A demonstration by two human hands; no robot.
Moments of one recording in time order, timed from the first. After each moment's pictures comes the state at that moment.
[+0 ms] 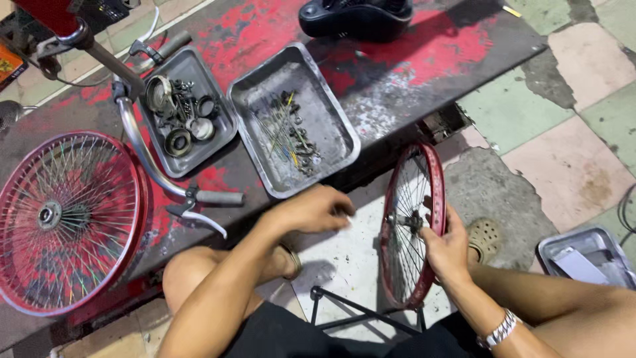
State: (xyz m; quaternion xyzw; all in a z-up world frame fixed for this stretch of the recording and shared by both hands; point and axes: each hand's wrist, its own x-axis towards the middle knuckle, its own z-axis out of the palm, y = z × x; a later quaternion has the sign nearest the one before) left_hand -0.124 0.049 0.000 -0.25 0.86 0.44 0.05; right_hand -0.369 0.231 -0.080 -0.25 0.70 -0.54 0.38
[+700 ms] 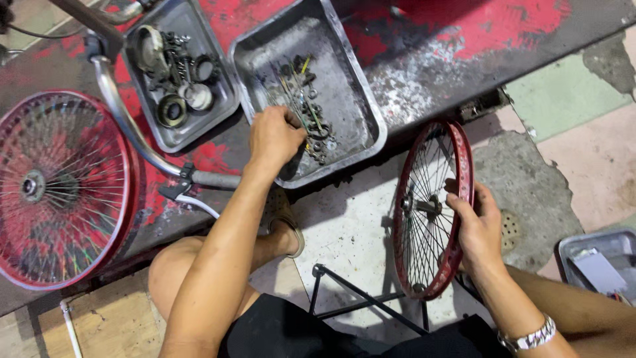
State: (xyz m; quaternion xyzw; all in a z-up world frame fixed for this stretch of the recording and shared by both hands) left_hand -0.082 -0.048 -0.049 -0.64 0.71 0.23 -0.15; right_hand -0.387 0.192 -0.080 -0.20 0.68 -0.55 0.45
